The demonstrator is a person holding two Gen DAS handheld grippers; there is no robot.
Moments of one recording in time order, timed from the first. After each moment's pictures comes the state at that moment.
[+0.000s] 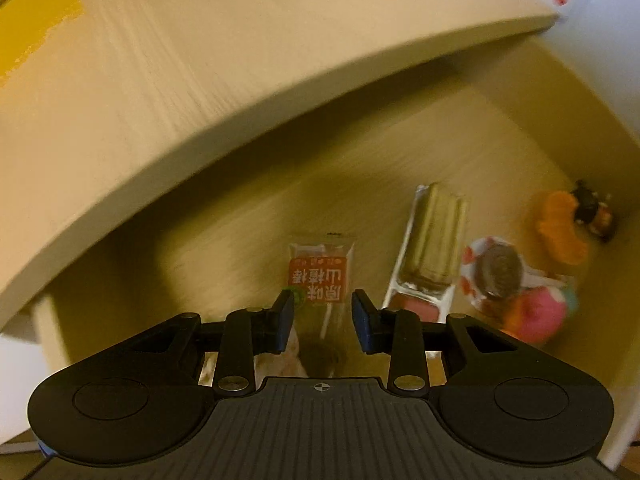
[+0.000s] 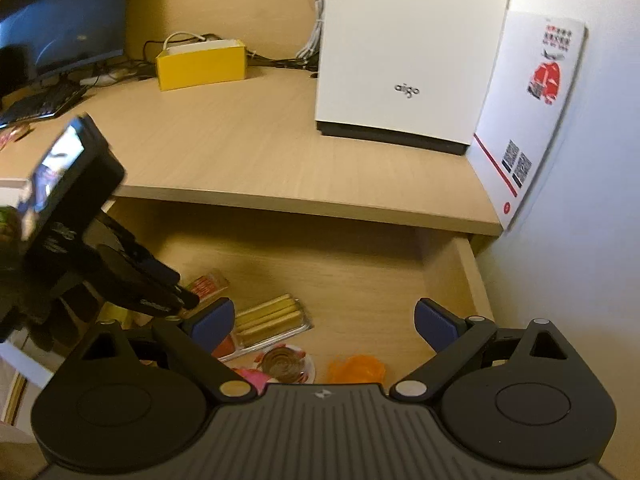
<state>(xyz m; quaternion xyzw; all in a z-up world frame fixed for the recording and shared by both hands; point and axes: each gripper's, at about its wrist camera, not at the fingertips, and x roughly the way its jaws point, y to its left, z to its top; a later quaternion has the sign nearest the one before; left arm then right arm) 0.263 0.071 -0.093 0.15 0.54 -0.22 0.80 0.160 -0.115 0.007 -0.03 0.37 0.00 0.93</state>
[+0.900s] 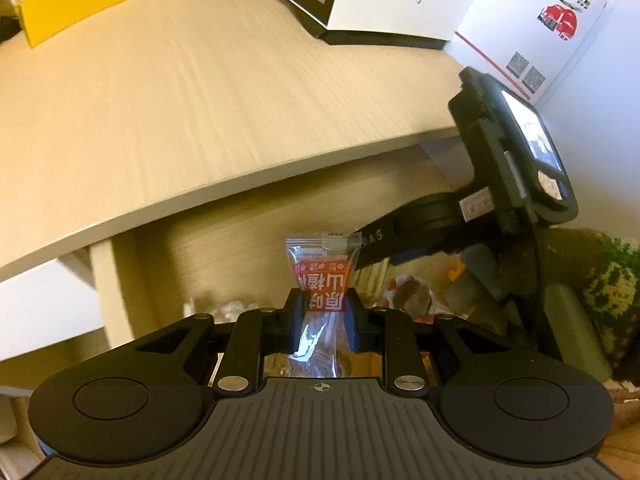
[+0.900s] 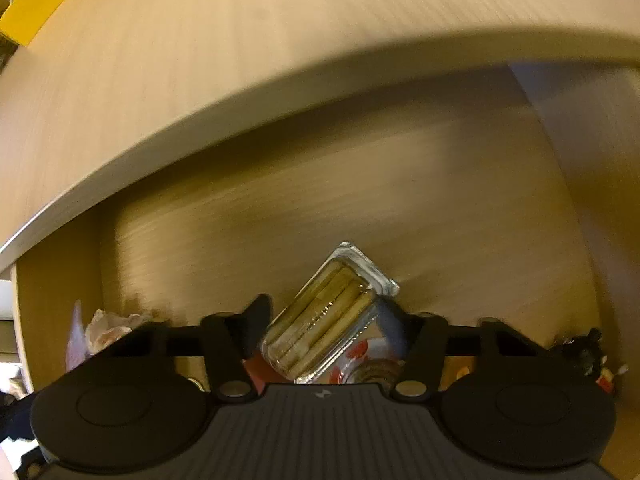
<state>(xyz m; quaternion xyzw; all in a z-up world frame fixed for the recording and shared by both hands) 0.221 0.106 -0.016 0.02 0.51 -0.23 0.83 0.319 -0.109 -0.105 0.17 0.62 -0.04 0.76</state>
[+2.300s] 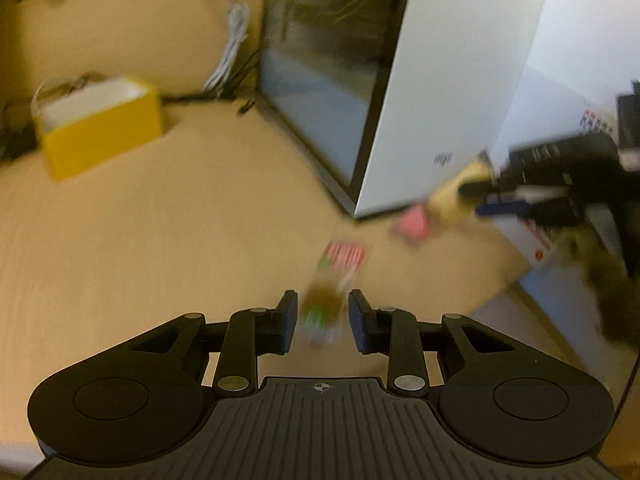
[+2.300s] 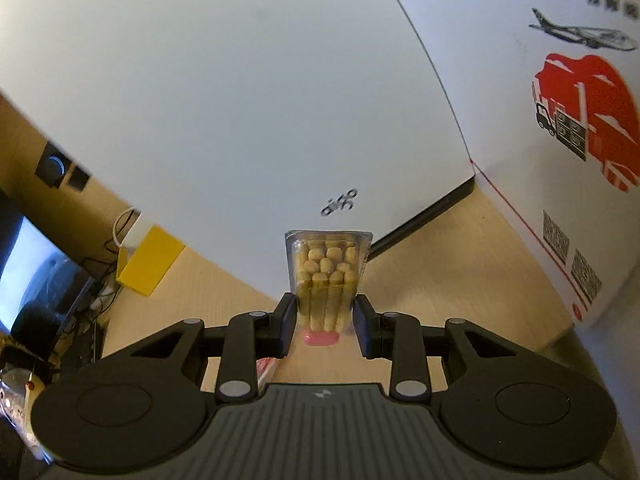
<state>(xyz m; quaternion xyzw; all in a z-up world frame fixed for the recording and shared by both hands) 0.271 0.100 0.047 0.01 0.38 -0.20 0.90 0.336 -0.240 0.031 0.33 0.36 -0.02 0.87</state>
